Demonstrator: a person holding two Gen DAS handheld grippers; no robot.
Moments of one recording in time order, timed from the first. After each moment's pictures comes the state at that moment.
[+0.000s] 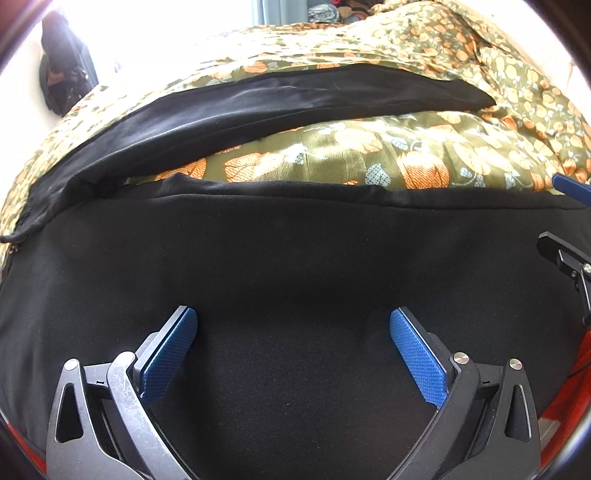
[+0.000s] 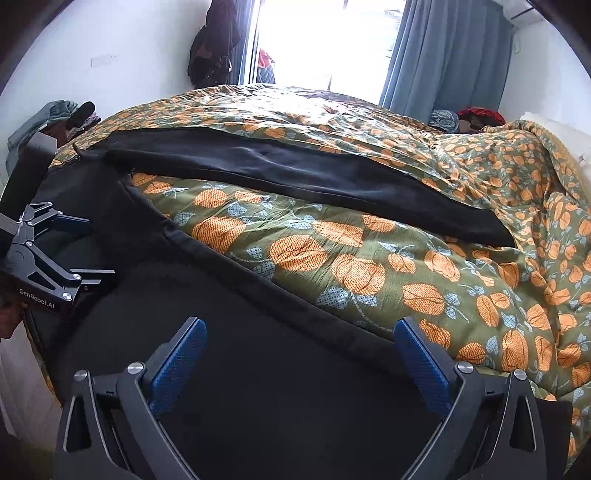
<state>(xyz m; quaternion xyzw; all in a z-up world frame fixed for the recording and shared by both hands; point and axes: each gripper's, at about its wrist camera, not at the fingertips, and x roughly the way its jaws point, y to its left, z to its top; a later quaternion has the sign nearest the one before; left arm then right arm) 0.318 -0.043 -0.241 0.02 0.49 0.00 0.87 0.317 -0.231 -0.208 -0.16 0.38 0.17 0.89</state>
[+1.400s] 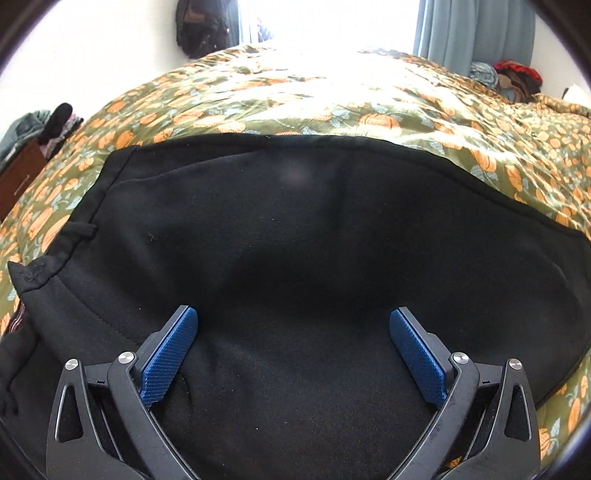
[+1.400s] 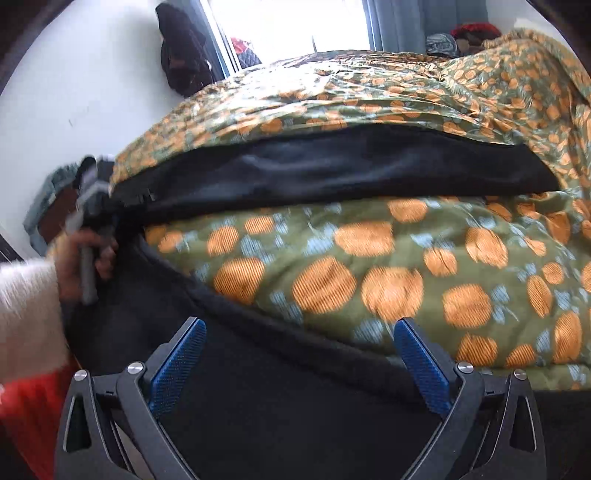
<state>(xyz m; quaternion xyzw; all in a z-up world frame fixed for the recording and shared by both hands) 0.430 0.160 -0.239 -0.11 0.44 0.24 0.86 0.416 -0.235 -0.167 0.07 0.47 0.22 0.85</state>
